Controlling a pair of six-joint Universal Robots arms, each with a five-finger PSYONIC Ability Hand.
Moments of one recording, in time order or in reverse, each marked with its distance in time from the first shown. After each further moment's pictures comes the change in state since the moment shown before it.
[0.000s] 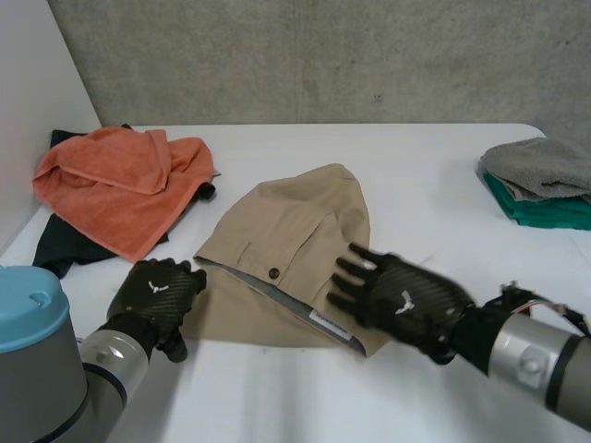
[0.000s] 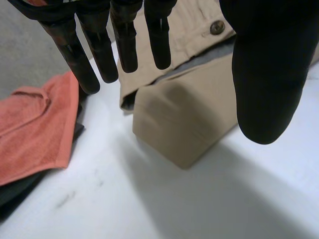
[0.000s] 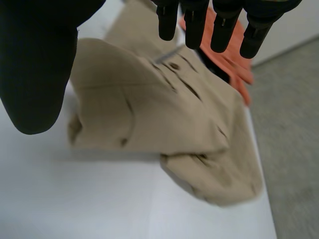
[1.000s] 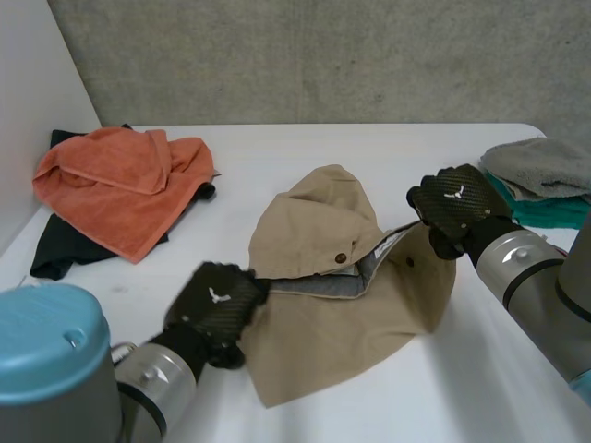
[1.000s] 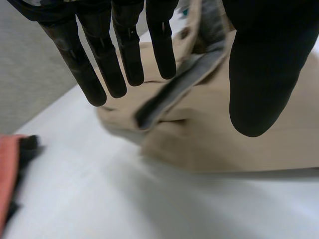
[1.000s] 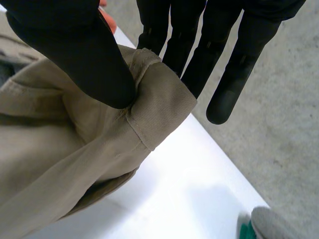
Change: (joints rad) left arm -0.212 -0.011 0.089 -0.035 0.049 -0.044; right arm 0.157 0.050 -0.247 -0.177 0.694 0.780; left_hand 0.125 0.151 0.156 0.155 0.149; right_hand 0.875 0.957 0.971 0.982 0.934
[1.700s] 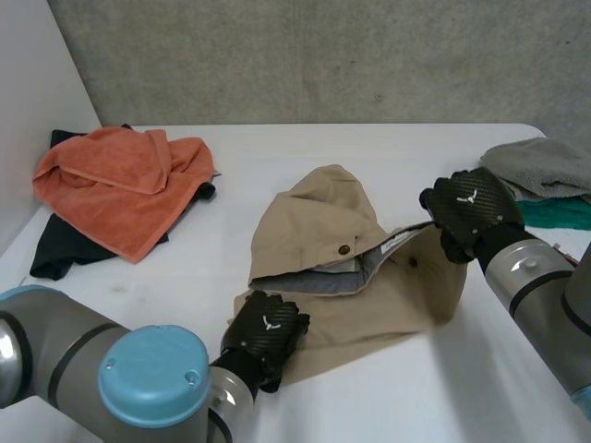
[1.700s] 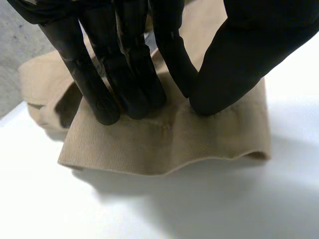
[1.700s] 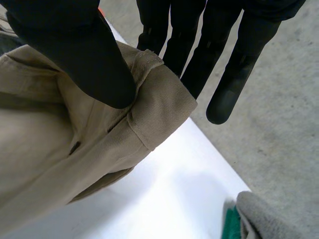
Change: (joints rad) left arm -0.127 -0.294 0.084 0.197 -0.064 0.068; right arm -0.016 -0.043 0.072 -0.066 0.034 -0.002; left_hand 0.616 0.643 0.630 0.650 0.610; right_hand 0.000 0.000 0.000 0.000 0.000
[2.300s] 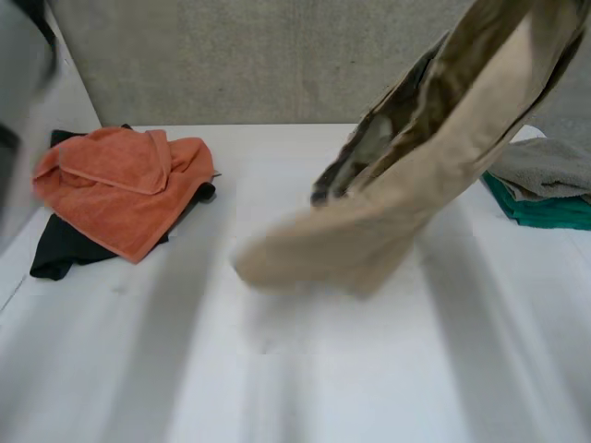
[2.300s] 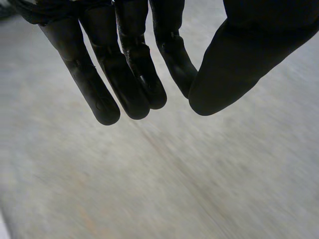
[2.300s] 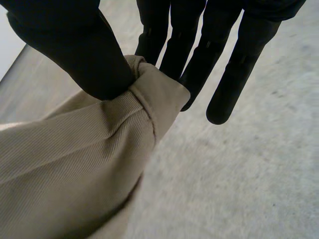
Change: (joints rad) left arm 0.154 0.583 0.495 -0.072 -0.045 0.058; right arm 0.008 -0.290 -0.524 0.254 0.141 0.508; left_hand 0.000 0.003 0.005 0.001 0.000; right_hand 0.000 0.003 0.000 0.005 0.012
